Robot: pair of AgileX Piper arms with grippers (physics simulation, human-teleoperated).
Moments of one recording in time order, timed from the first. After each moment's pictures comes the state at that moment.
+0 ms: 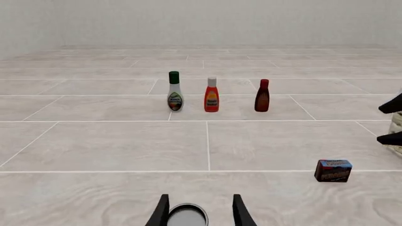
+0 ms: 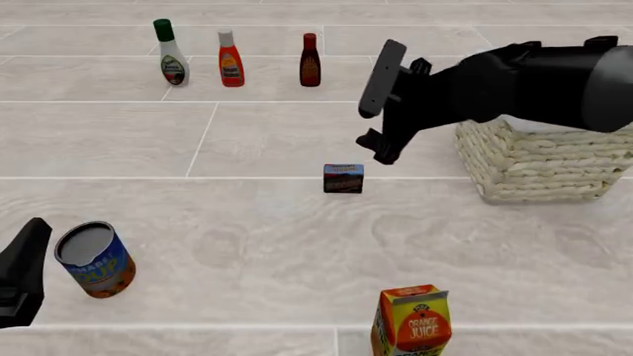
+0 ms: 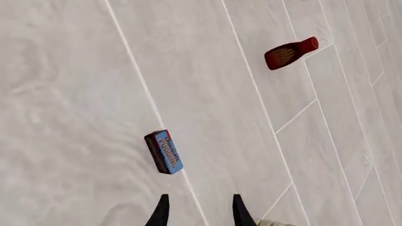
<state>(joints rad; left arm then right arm) 0.00 0.01 -0.01 0.00 0.00 0.47 1.63 -1.19 0.32 -0.83</state>
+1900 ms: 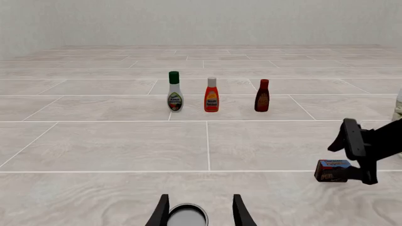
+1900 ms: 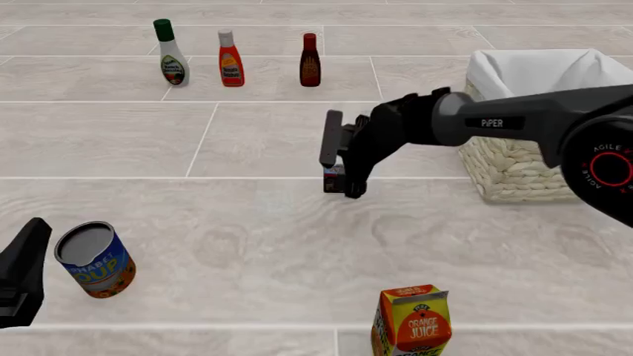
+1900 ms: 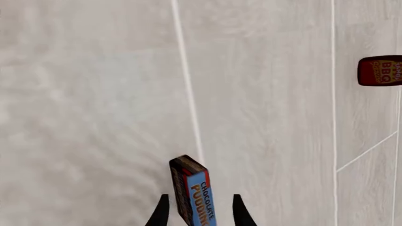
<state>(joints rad) 0.00 0.01 -0.01 0.00 0.00 0.49 2.10 -1.48 0.40 -1.00</state>
